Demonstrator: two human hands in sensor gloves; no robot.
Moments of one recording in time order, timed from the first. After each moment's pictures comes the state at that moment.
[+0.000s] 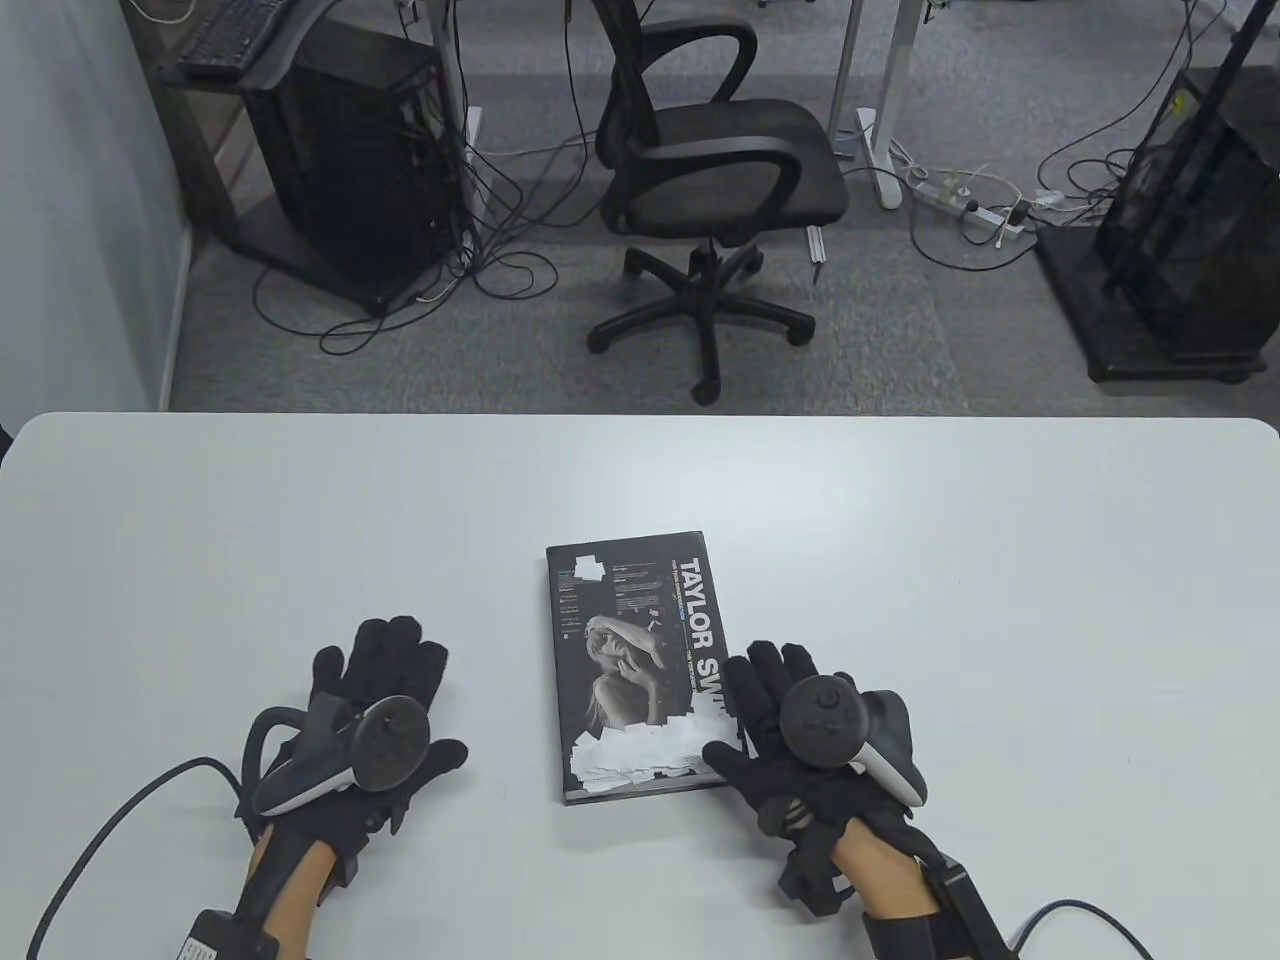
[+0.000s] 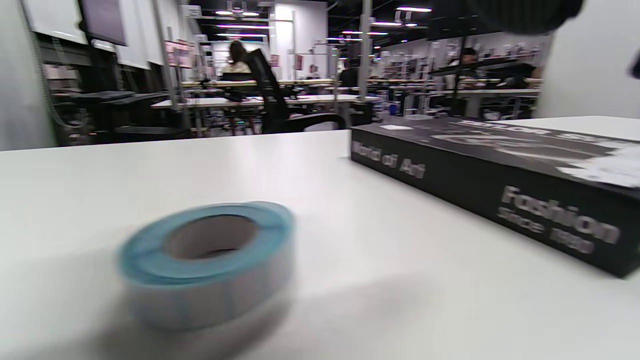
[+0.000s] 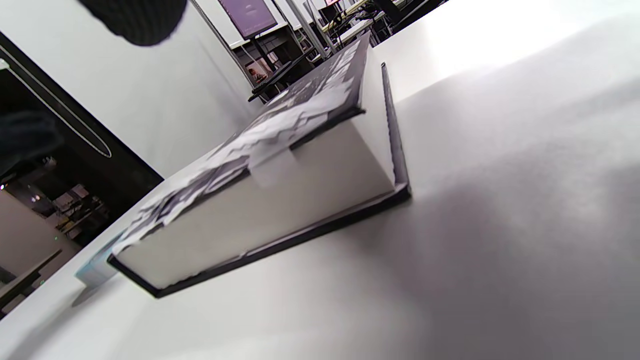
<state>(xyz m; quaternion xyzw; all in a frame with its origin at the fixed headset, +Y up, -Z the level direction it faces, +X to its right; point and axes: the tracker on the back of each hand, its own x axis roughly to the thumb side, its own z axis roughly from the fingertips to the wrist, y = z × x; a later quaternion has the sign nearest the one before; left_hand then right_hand) -0.275 -0.700 -0.298 -0.06 -0.12 -0.01 0.99 0.134 -0.736 -0.311 0.13 0.10 0.94 0.29</state>
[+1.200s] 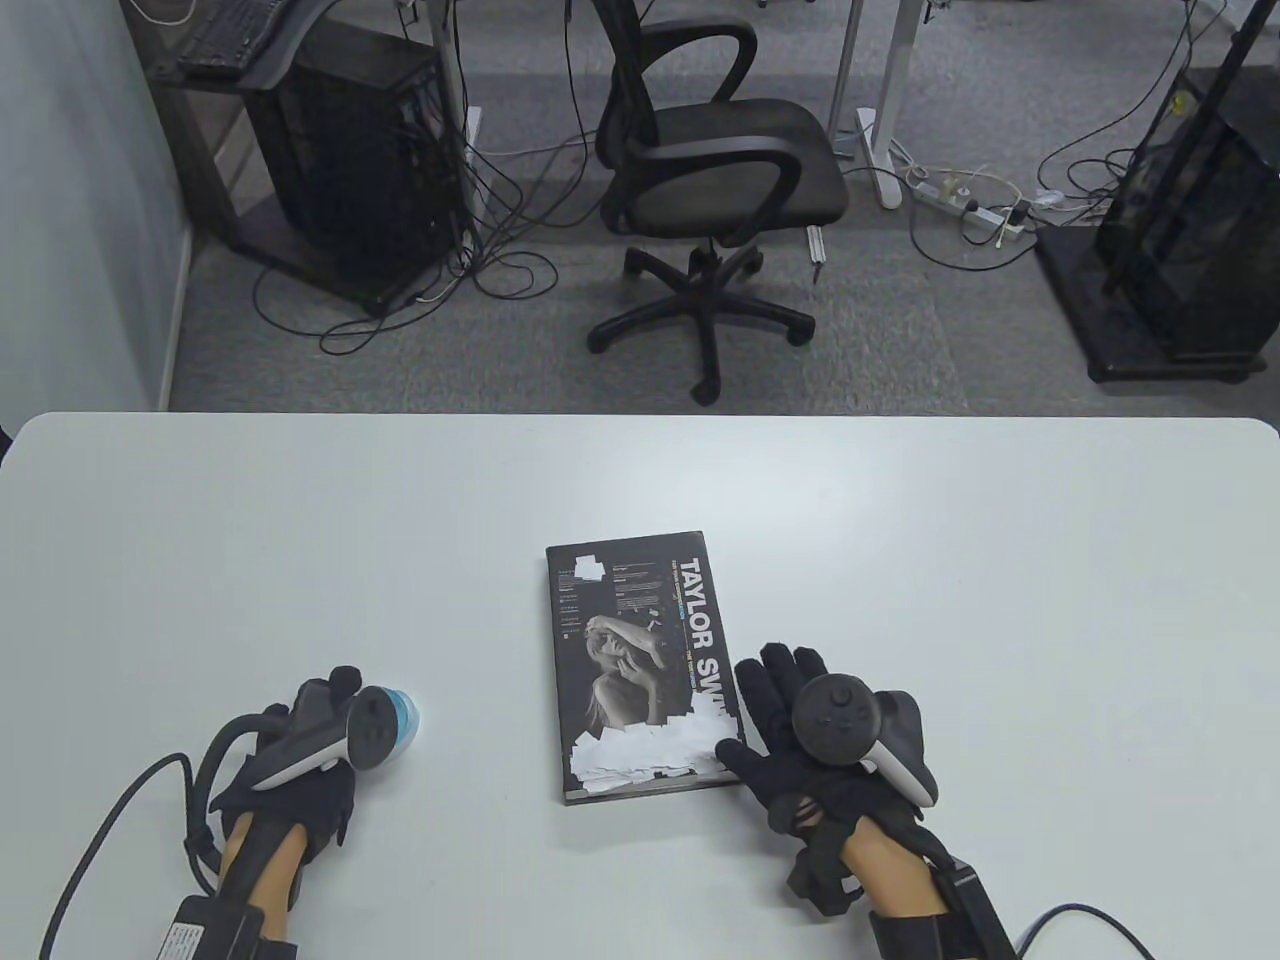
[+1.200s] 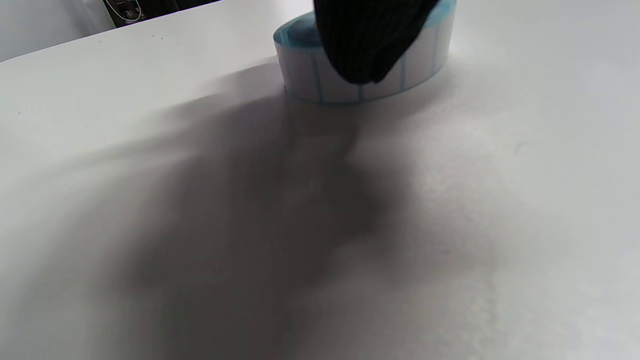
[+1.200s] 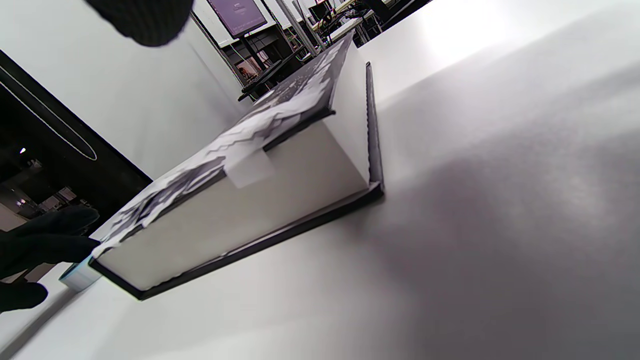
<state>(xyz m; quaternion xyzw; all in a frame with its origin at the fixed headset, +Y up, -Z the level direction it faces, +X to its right) -0.303 -0.764 -0.318 -0.24 -0.04 -0.11 0.96 0.140 -0.738 -0.311 0.12 0.11 0.95 0.28</state>
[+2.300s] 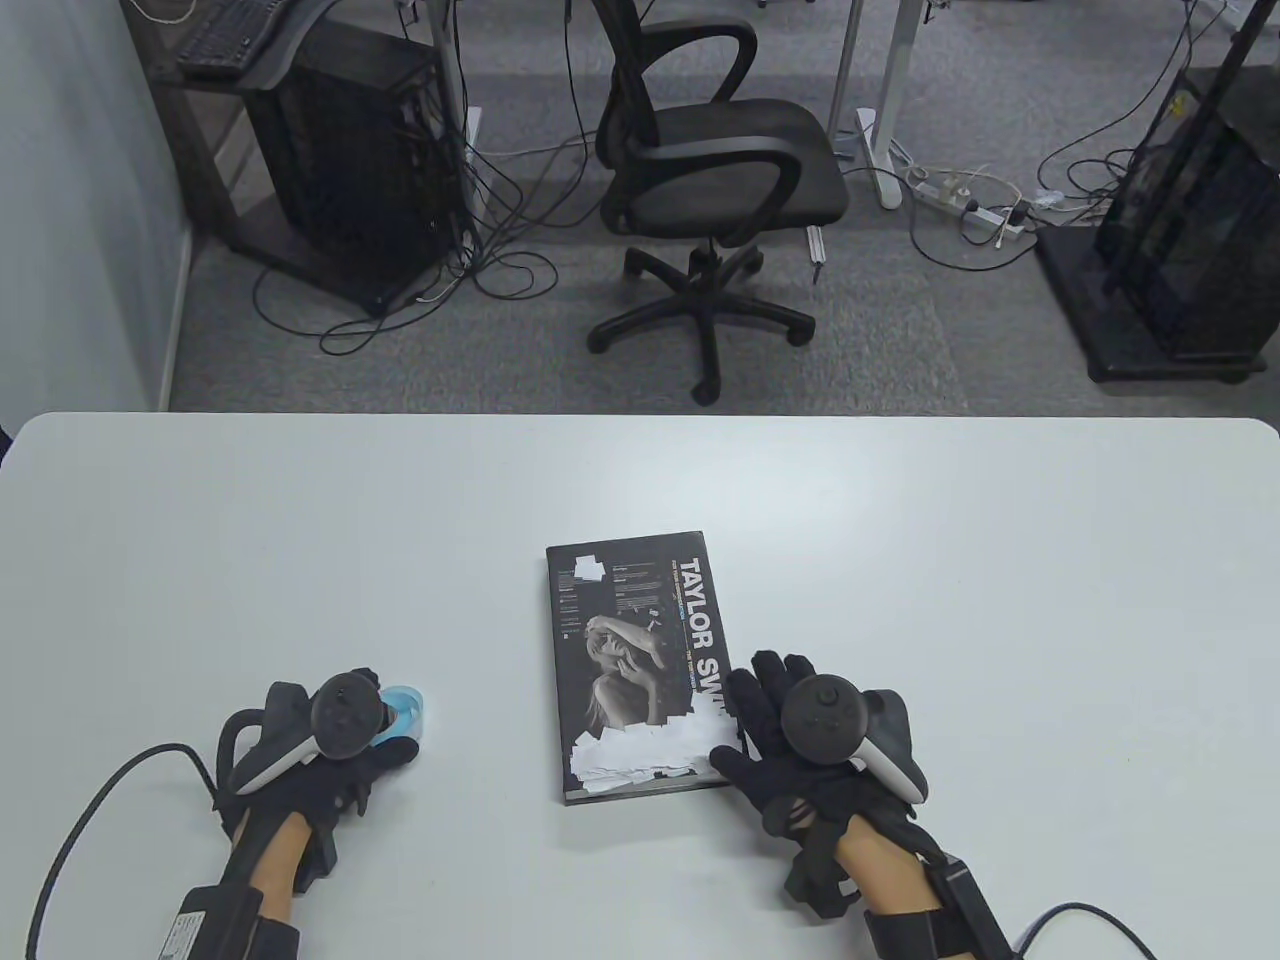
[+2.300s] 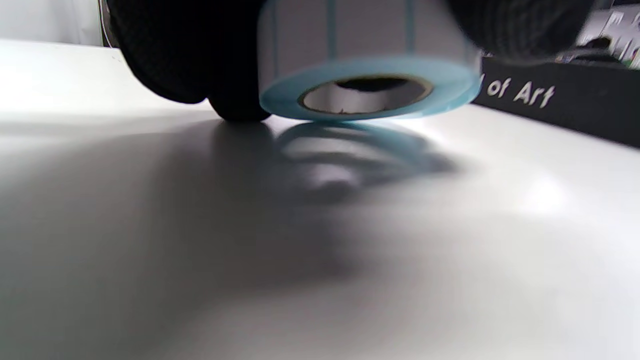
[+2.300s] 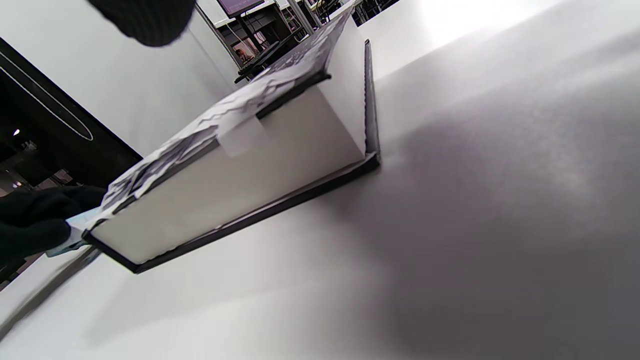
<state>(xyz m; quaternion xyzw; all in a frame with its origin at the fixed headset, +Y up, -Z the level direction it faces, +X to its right) -0.313 -0.762 -0.329 -0.12 -0.08 0.07 0.99 0.132 -0.741 -0.309 0.12 0.14 0.94 0.27</state>
